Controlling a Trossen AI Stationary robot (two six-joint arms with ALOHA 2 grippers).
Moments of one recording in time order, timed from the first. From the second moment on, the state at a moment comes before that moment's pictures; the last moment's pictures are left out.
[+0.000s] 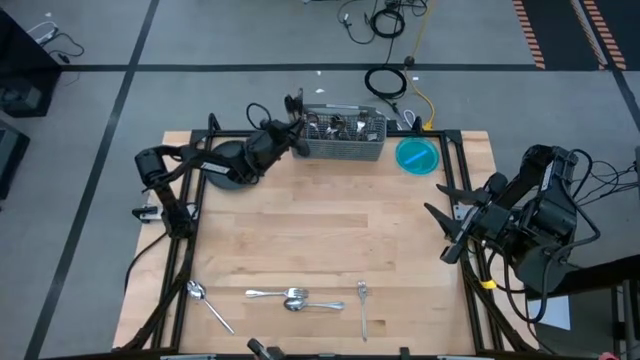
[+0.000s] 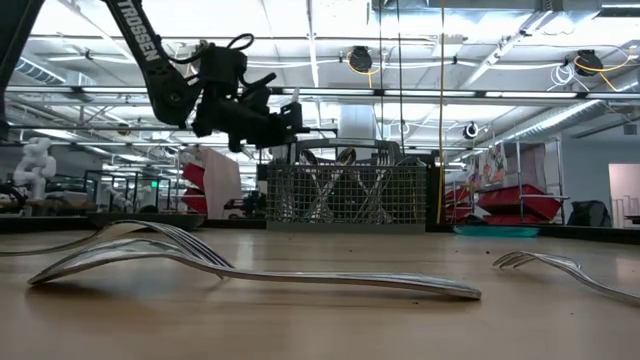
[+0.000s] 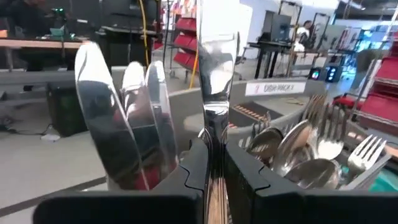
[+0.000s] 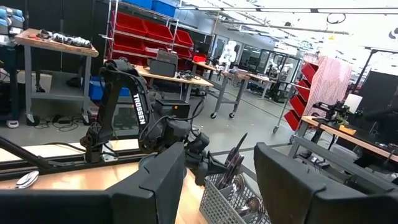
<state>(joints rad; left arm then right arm) 0.51 1.75 0.73 1.02 -0.37 -0.10 0.97 1.19 1.49 -0.80 1.57 0.33</state>
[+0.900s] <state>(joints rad) 0.47 1.84 0.73 0.96 -0.42 -0.23 0.97 1.19 1.49 -0.79 1.57 0.33</state>
